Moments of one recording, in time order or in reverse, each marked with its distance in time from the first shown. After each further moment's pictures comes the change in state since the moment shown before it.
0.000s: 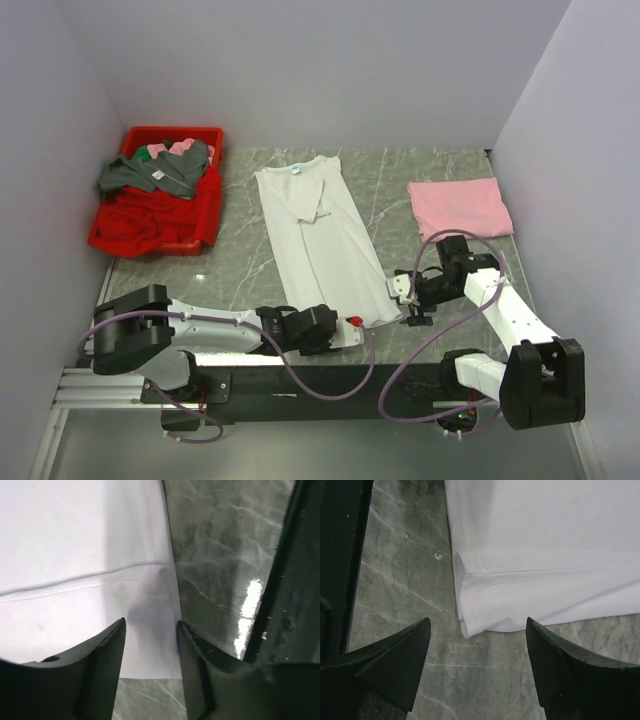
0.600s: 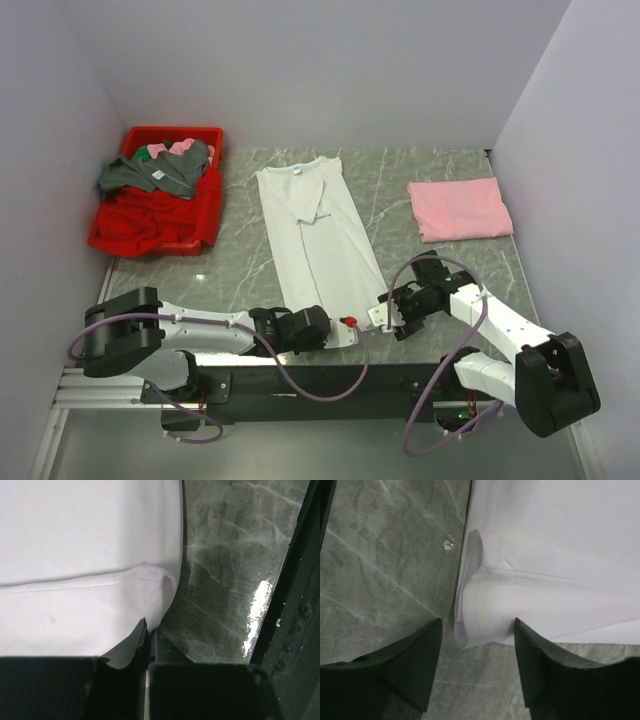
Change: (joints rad) left arm -0.002 -0.035 -0.035 0.002 -0.050 0.012; right arm 0.246 -0.024 -0.156 0.265 0.237 0.036
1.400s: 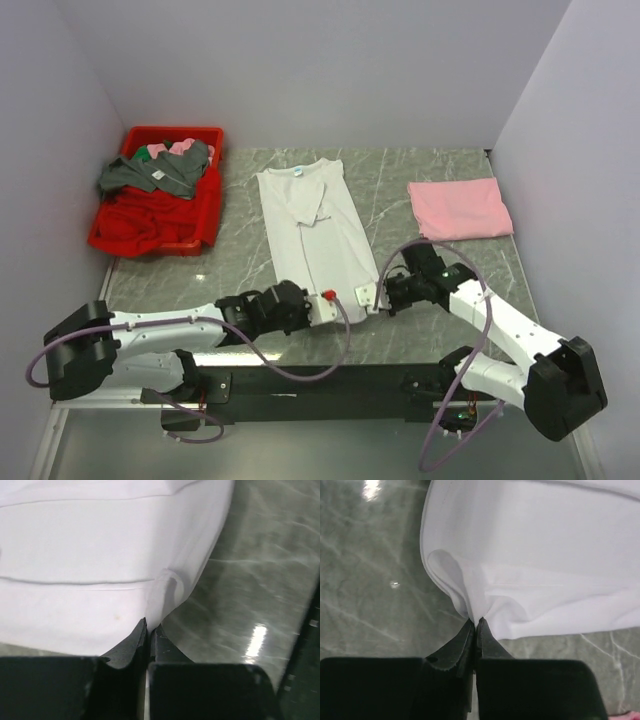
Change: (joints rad) left arm 0.147 -0.224 -0.068 0.042 0.109 0.057; right arm 0.138 -0.039 0.089 0.092 0.030 0.274
